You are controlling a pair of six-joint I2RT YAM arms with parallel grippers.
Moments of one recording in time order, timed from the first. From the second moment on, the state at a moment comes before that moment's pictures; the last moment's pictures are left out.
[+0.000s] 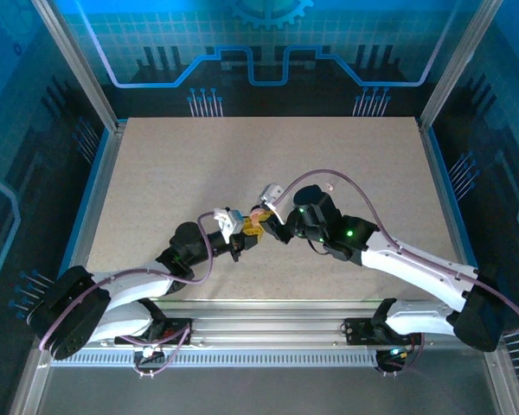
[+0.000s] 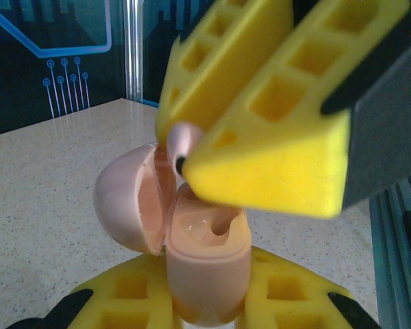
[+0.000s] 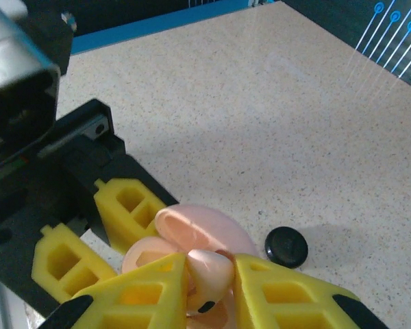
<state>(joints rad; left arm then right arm) -0.66 1.20 0.29 0.88 0.39 -0.09 0.88 1.20 0.93 -0.23 -0.06 -0.10</state>
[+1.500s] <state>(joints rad) -0.66 1.13 0.30 0.77 0.33 0.10 0.74 1.14 1.06 -0.51 -0.27 0.43</state>
